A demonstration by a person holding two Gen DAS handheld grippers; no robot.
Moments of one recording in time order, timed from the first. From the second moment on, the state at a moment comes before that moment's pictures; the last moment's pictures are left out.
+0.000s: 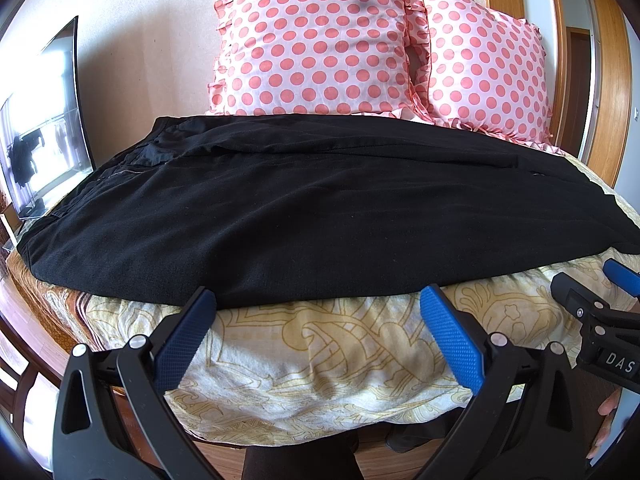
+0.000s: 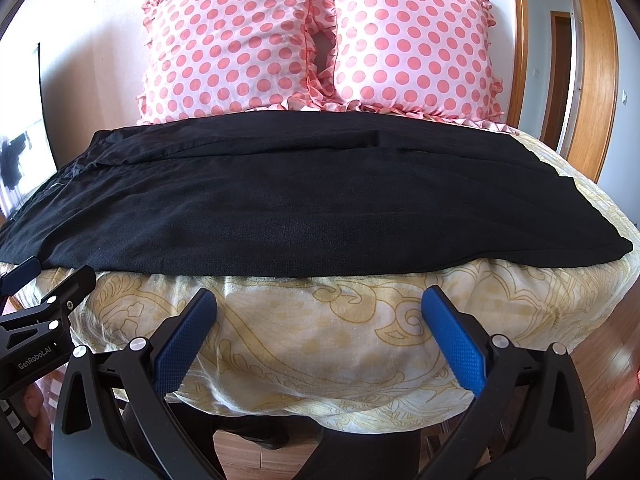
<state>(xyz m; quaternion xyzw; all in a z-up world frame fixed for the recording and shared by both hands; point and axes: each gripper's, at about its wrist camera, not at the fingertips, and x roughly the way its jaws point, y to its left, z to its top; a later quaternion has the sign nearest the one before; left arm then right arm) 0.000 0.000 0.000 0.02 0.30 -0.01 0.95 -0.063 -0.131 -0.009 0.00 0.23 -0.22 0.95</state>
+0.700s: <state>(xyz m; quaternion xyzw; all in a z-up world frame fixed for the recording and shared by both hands) 0.039 0.026 0.075 0.00 0.24 -0.03 0.97 -0.022 -0.344 0.153 0.11 0.19 -0.34 0.92</state>
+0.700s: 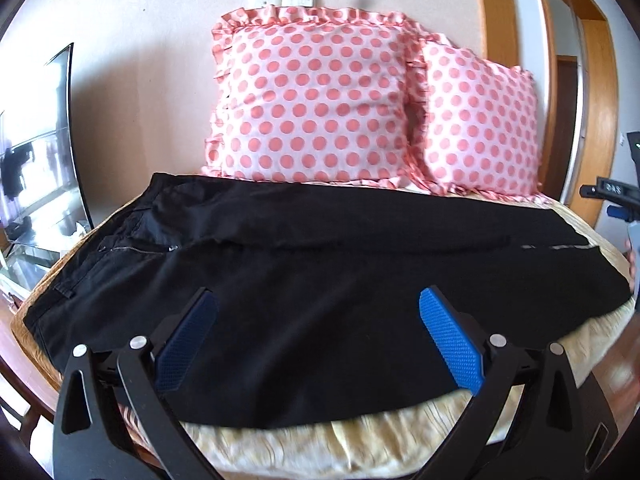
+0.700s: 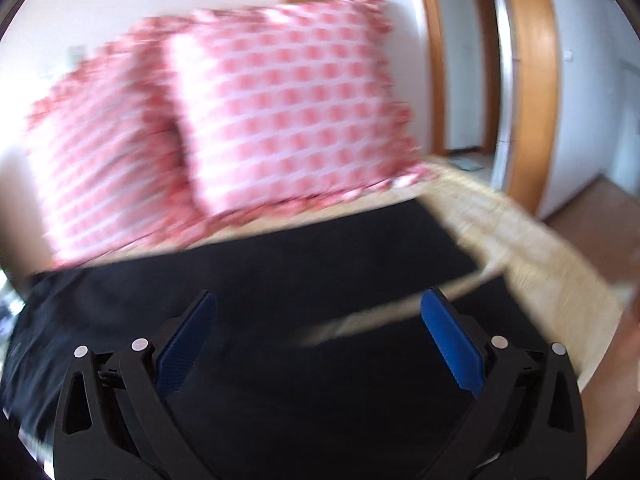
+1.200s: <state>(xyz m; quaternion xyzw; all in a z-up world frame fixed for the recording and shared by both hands) 0.095 0.028 0.043 -0.05 0.30 -0.04 0.95 0.139 -0.565 0.127 0.25 0.30 -0.50 0.77</state>
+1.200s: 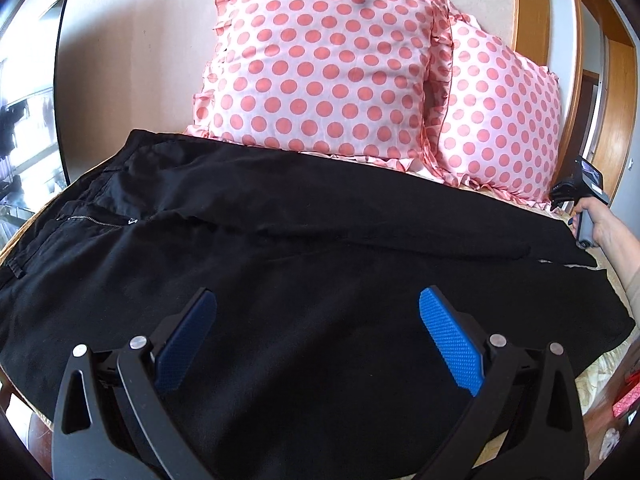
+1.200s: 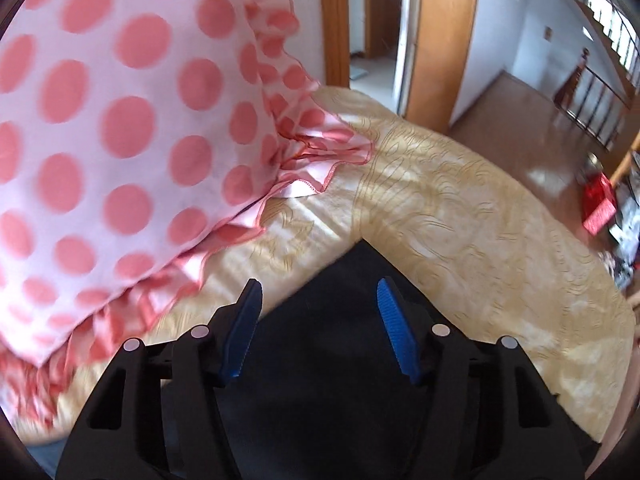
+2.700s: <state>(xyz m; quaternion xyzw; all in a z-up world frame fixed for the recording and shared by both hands) 0.036 0.020 0.054 -0.02 0.21 -0.06 0.98 -0.146 -0.409 0.033 0.44 0.12 -0.26 0.85</state>
